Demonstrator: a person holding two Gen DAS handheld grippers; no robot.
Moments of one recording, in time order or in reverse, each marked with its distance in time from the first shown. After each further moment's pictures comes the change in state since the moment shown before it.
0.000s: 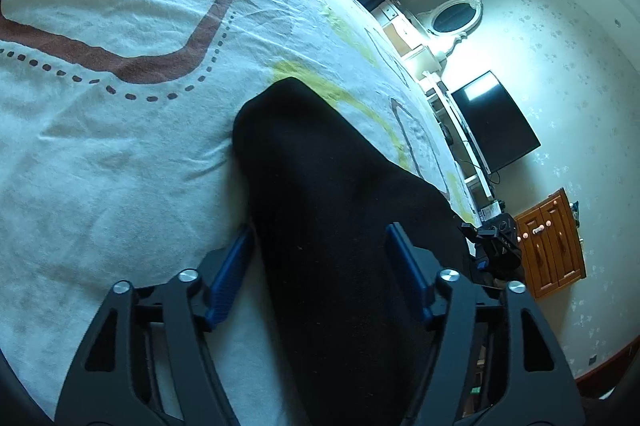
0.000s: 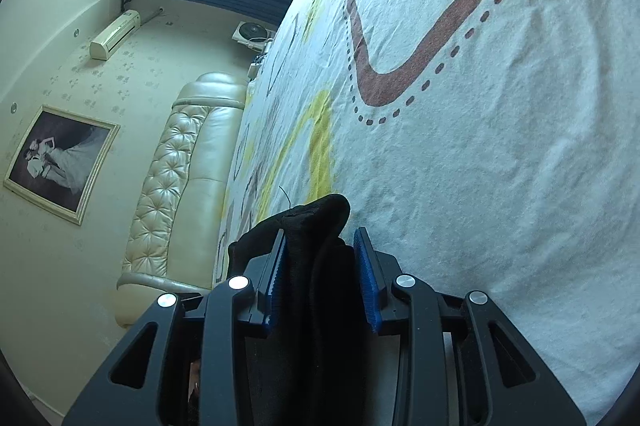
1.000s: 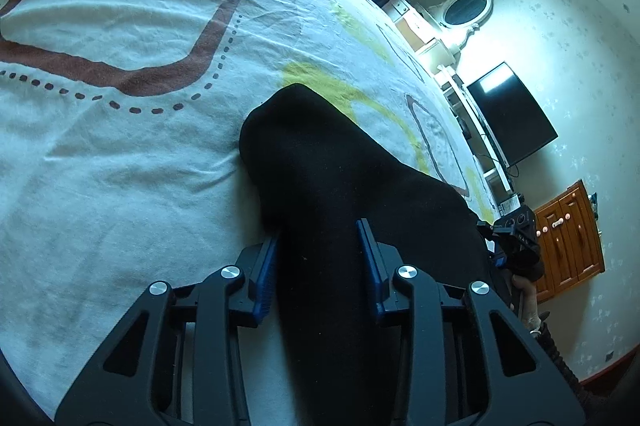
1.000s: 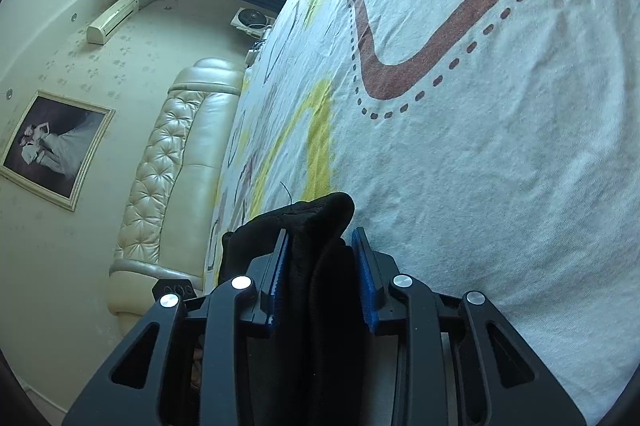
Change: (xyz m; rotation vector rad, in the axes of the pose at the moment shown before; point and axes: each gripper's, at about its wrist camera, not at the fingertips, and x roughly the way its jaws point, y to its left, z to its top) left arm 0.008 0.001 0.002 0.011 -0.005 0.080; right arm 0.015 0.007 0.004 -0.051 0.050 -0.025
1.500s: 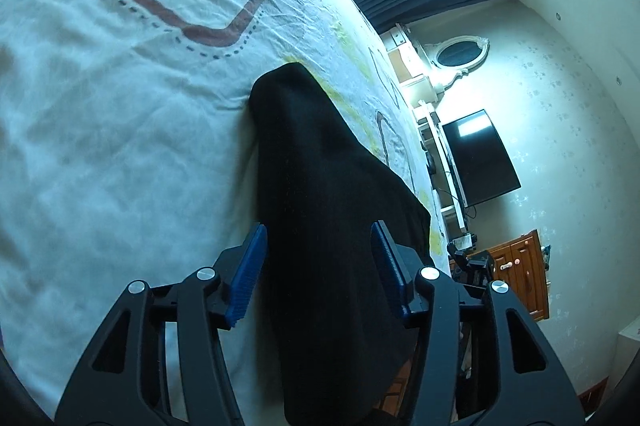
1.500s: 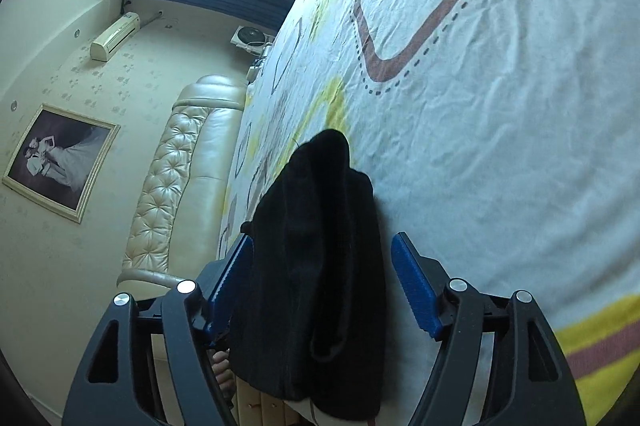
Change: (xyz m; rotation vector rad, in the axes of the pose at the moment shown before) left arm -0.044 -0.005 -0.028 -0.183 -0.034 -0.123; right arm -0.045 0.017 -0.031 0.043 -0.049 0.009
